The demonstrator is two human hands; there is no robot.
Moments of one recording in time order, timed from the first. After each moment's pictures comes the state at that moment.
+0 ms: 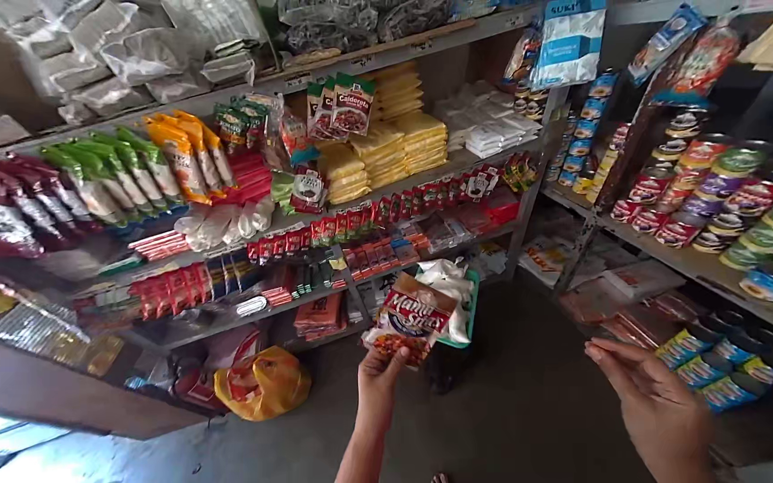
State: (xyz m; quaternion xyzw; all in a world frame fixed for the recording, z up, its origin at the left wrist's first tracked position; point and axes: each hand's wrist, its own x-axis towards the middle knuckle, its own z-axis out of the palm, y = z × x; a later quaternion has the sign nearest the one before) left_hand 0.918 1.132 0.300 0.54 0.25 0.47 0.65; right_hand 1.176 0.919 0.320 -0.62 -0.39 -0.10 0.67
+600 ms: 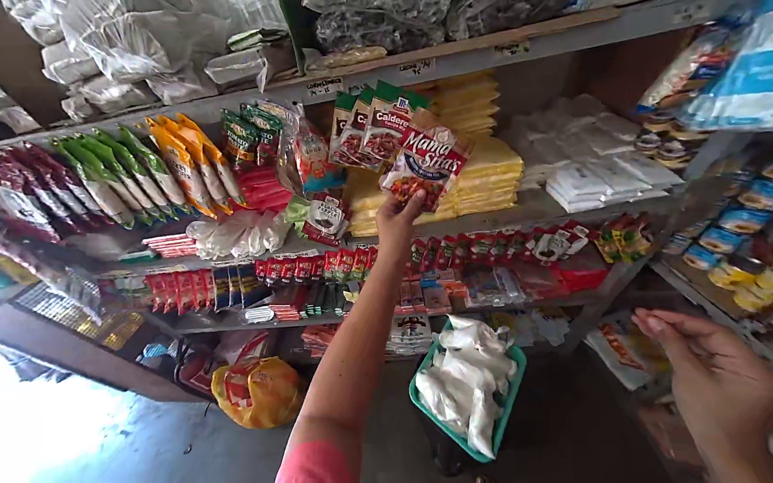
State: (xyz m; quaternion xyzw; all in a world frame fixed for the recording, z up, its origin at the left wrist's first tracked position) left_hand 1.167 1.468 0.484 0.57 0.20 0.60 0.53; right_hand 1.410 1.179 0.375 -0.56 -0.46 -0.06 0.69
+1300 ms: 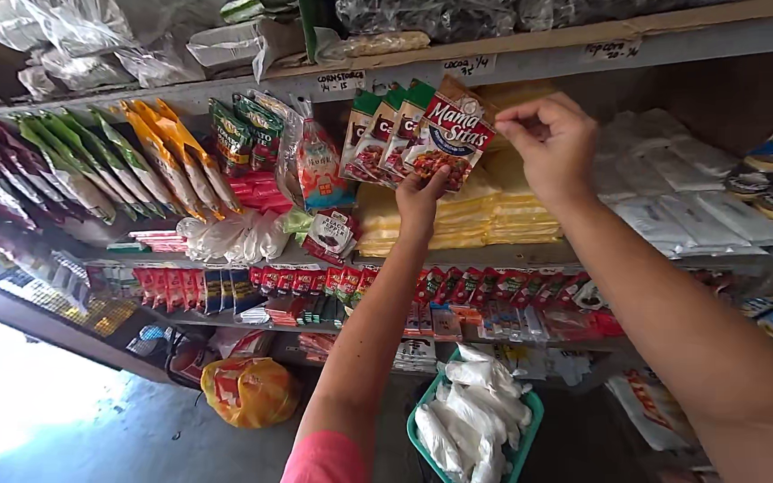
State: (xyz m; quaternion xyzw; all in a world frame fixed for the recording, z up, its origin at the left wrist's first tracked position) left_hand 1.220 1.603 0.516 0.49 0.22 0.64 0.55; right_hand 1.379 1.530 0.592 -0.44 -0.66 -0.12 0.60
